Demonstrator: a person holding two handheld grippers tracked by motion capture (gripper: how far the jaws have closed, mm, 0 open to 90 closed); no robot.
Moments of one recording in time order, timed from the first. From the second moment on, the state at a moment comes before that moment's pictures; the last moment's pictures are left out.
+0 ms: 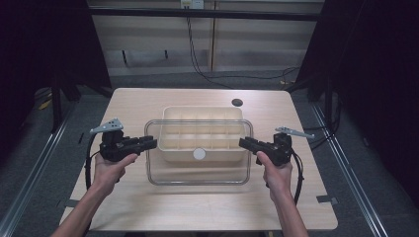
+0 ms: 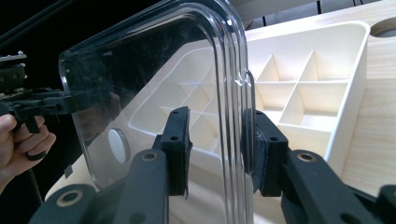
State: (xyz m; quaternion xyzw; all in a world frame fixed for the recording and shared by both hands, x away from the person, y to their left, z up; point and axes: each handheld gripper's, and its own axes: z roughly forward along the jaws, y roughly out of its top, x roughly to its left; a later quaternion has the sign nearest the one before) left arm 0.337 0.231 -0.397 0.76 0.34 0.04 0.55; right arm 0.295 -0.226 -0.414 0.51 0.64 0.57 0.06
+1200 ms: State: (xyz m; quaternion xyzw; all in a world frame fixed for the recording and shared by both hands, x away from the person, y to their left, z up) left arm 0.380 0.211 -0.362 0.75 0.35 0.06 0.56; right arm 0.342 -0.240 -0.382 0.53 0.61 0.58 0.07
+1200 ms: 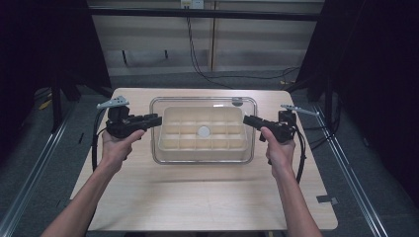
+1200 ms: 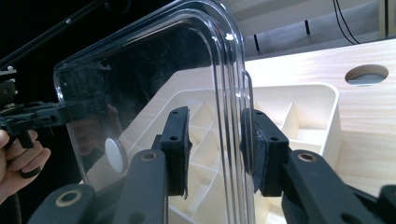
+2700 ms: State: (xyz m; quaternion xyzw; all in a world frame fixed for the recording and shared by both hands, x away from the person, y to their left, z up) left arm 0.435 0.205 -0.374 0.74 0.39 0.06 0.54; right arm 0.400 -0.241 -0.392 0.55 0.61 0.57 0.06
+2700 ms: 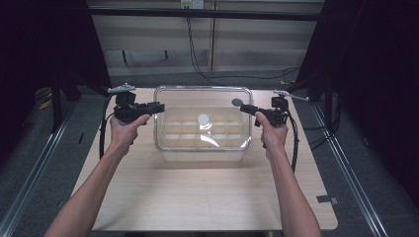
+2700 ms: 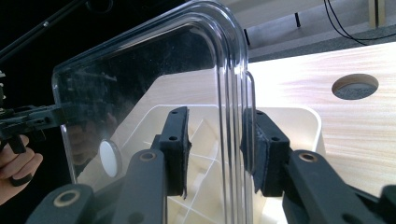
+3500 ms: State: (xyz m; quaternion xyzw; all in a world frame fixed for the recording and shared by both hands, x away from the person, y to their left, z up) left arm 0.470 0.207 -0.408 0.74 0.43 0.04 0.51; right arm 0.429 -0.231 -0.420 0.58 0.63 0.51 0.09
